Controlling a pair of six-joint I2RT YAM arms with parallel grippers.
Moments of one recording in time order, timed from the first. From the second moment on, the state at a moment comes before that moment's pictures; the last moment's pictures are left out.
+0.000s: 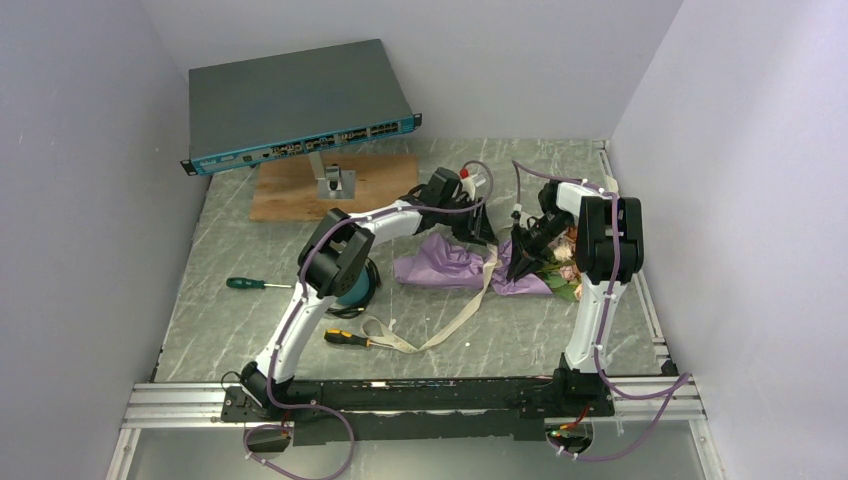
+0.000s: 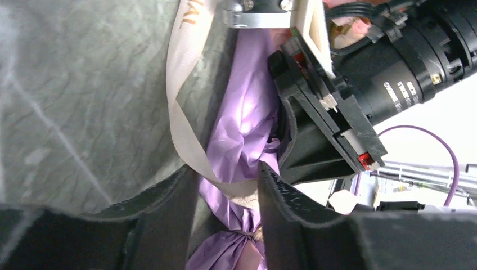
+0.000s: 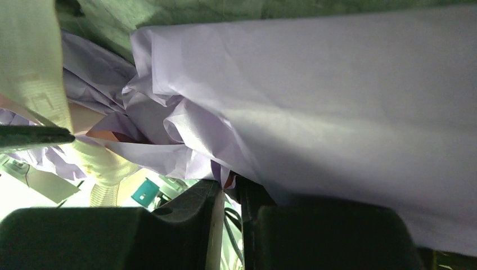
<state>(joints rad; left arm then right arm) -0.70 2.45 1.87 -0.05 0.67 -0.63 -0.02 2.15 1.43 -1.14 -0.57 -0.12</state>
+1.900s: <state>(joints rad) -0.59 2.15 1.70 0.05 0.79 -0.32 -0.02 2.17 1.46 -1.16 -0.55 -0.08</state>
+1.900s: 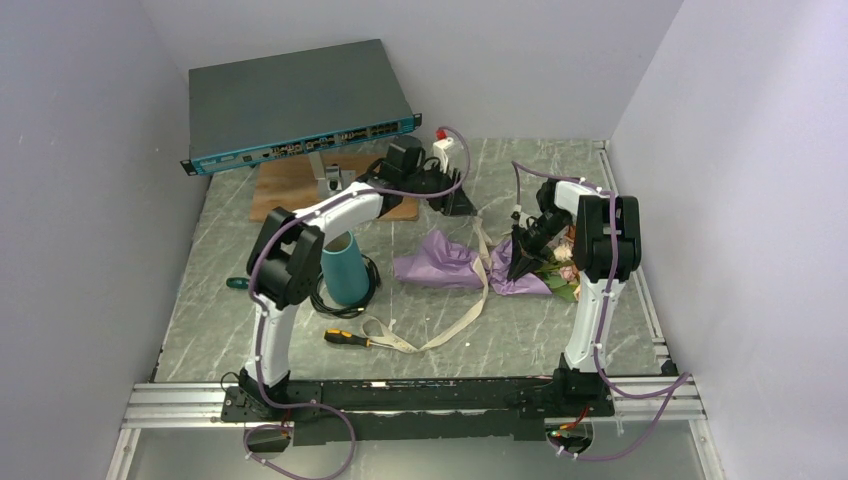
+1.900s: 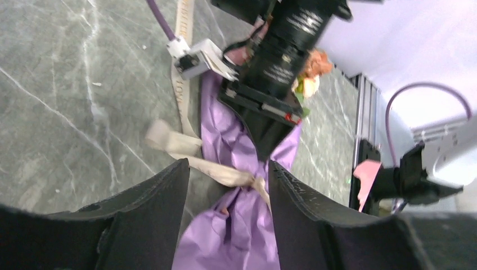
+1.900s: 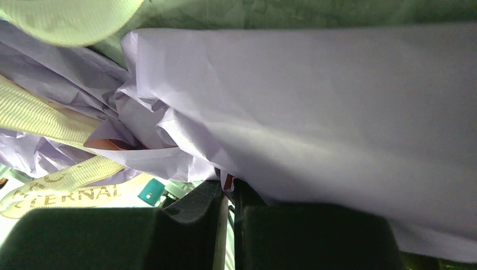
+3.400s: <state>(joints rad) -0.81 2.02 1.59 -0.24 0.68 -0.04 0.01 2.19 1.49 -1.19 -0.50 -0.06</state>
